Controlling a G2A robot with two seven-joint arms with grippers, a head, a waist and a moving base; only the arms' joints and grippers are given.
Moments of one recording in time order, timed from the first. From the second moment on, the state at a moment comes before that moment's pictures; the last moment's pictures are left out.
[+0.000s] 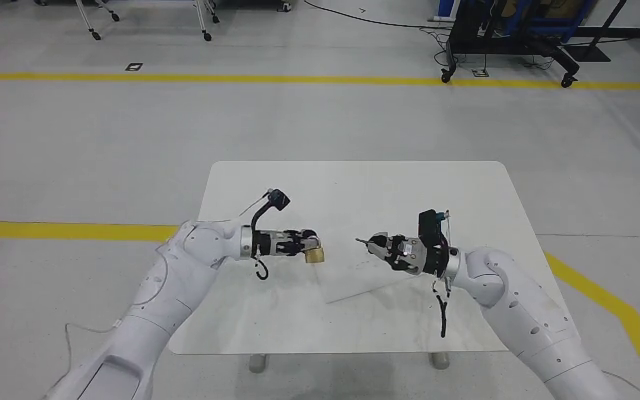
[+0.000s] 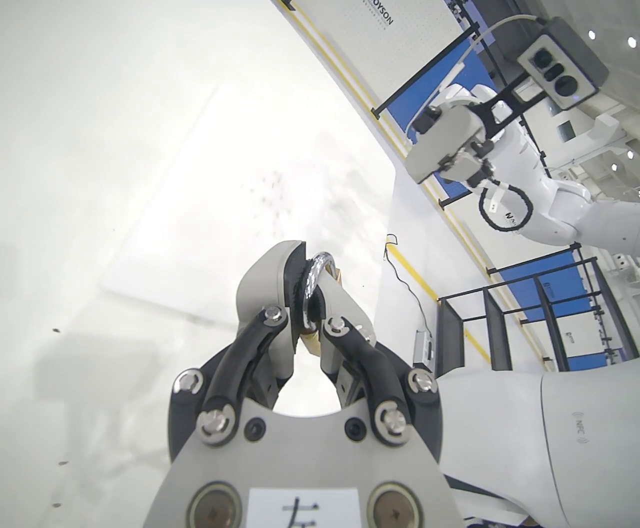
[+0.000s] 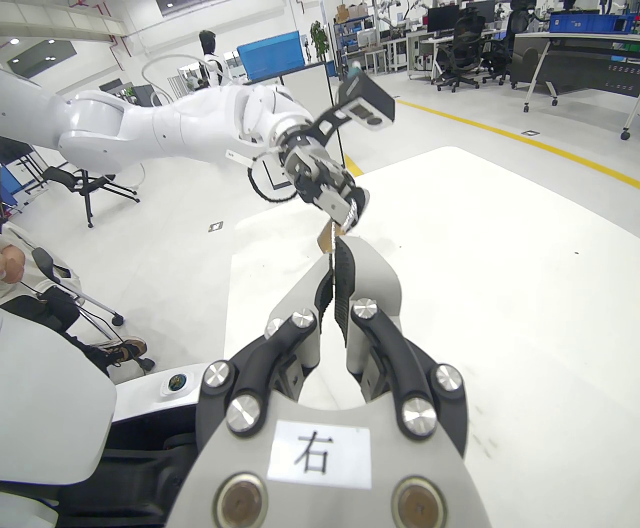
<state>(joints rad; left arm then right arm) 0.88 -1.21 -0.90 -1.01 0.03 -0.71 -0.97 -1.27 -0.97 1.11 -1.41 -0.71 -1.01 0.02</state>
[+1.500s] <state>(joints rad) 0.76 -1.39 -0.76 -0.71 -0.80 -0.08 -1.23 -1.29 -0.95 0.93 -1.40 0.05 -0.95 0.27</state>
